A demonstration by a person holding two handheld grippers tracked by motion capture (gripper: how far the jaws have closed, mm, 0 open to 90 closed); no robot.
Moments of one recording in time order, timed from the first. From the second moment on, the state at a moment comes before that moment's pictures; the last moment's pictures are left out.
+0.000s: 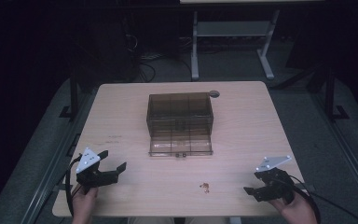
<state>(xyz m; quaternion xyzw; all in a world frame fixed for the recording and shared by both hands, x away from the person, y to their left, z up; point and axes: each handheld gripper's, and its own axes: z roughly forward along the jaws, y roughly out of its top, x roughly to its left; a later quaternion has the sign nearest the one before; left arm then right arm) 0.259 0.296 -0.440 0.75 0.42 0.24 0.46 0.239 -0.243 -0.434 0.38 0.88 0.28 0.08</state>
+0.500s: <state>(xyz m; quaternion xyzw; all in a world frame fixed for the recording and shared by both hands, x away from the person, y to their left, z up) 0.257 0.296 -0.441 0.75 0.42 0.23 0.46 0.241 -0.228 -0.427 0.36 0.88 0.28 0.08</state>
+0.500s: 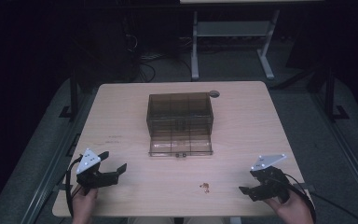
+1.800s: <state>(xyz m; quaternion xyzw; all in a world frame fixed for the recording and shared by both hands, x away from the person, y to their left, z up) 0.255 0.297 -0.442 0.75 0.42 0.23 0.45 0.256 -0.157 -0.421 0.27 0.93 0.25 0.05</state>
